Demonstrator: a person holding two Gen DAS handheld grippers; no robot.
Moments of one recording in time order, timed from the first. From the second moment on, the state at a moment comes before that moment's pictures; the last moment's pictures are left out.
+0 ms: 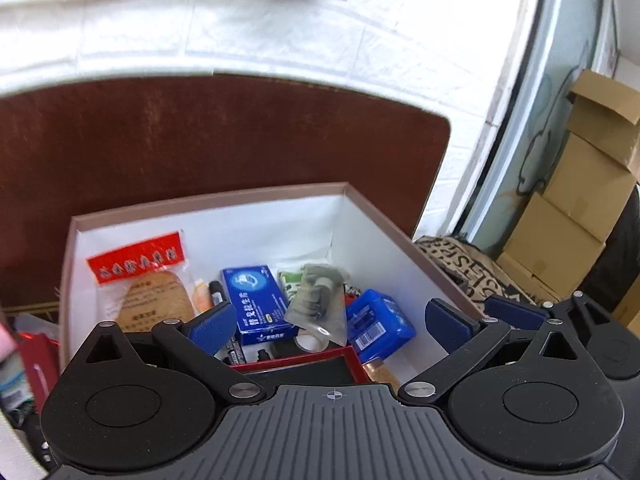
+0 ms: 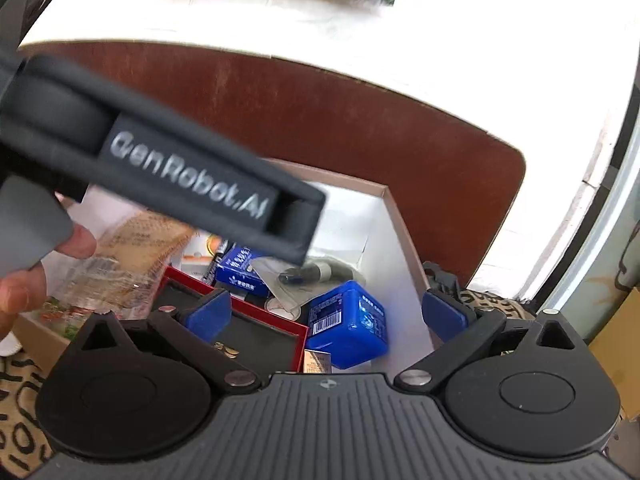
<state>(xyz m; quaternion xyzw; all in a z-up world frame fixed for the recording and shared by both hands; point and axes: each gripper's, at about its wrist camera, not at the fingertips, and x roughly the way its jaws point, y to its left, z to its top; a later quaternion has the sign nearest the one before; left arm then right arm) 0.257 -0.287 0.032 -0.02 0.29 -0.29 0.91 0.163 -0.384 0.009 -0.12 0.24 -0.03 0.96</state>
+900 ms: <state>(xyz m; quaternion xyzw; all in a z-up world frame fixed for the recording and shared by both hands) 0.080 -0.205 0.028 -0.02 0.29 -0.18 0.94 0.012 -0.345 0.002 -0.06 0.23 -0.05 0.97</state>
